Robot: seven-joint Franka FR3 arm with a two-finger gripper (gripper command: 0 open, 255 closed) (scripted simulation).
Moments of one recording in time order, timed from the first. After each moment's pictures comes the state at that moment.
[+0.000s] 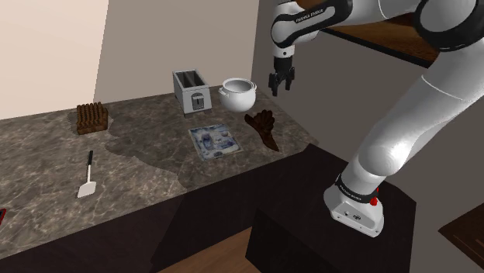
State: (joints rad) arm -0.08 -0.13 -0.22 -2.19 -0.08 1.88 -0.10
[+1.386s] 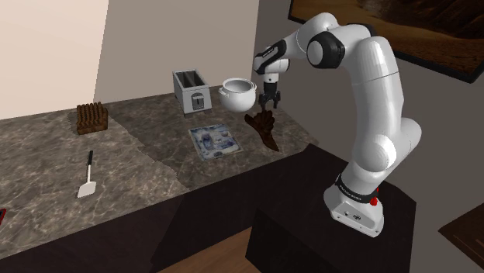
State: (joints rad) arm -0.28 0.68 -0.25 -1.60 0.20 1.95 -0.31
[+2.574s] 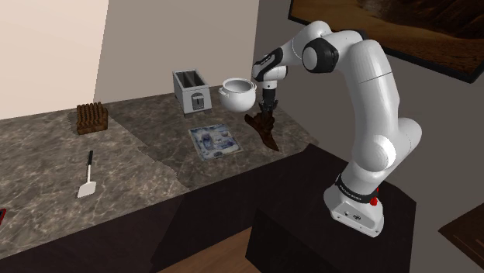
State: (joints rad) arm -0.29 0.75 -0.23 -1.59 0.21 2.00 -0.32
